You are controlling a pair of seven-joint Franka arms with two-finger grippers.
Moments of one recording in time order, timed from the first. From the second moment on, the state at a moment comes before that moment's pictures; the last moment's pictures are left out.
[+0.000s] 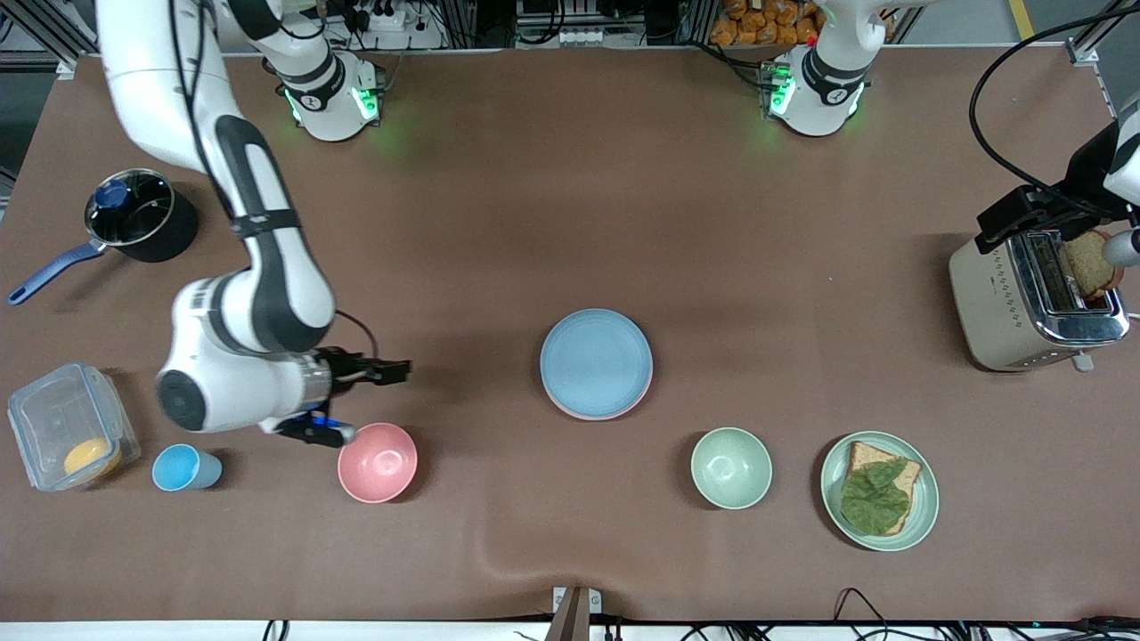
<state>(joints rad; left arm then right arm) 0.04 0.06 -0.14 -1.44 0.04 1.52 -0.23 0.23 0.67 -0.10 -1.36 0.39 1.67 0.19</state>
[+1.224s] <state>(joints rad) 0.04 0.06 -0.14 -1.45 0.04 1.52 -0.23 0.05 0.12 -0.13 -1.50 0.04 1.51 0.05</state>
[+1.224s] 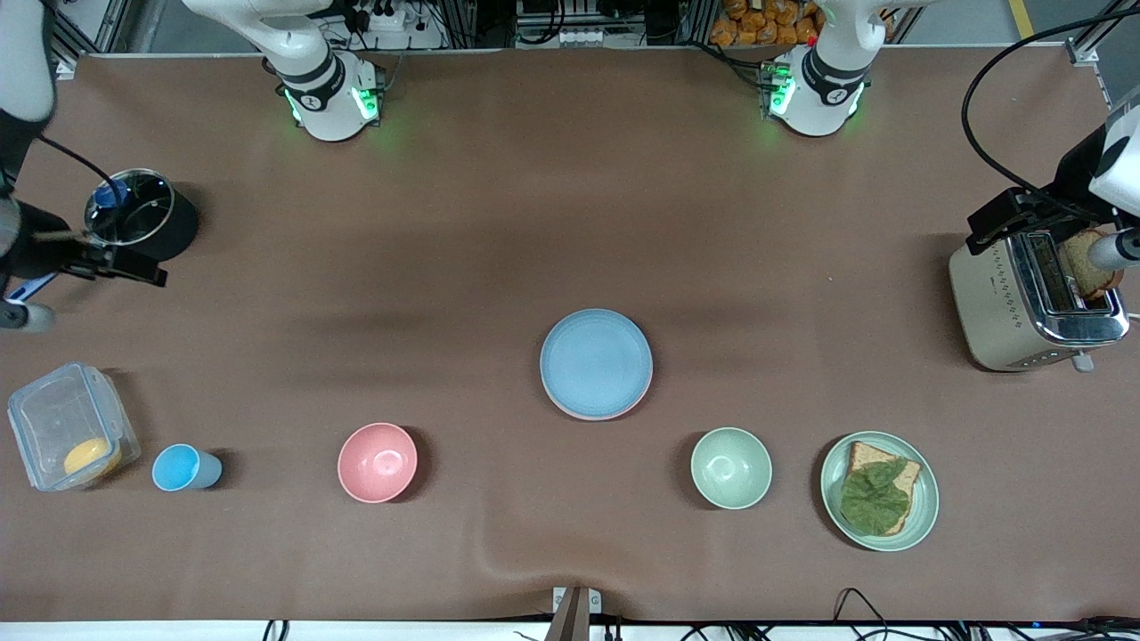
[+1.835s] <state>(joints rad) 0.04 0.06 -0.16 -1.52 0.04 1.54 -0.24 0.03 0.06 -0.11 -1.50 0.01 1.50 0.05</state>
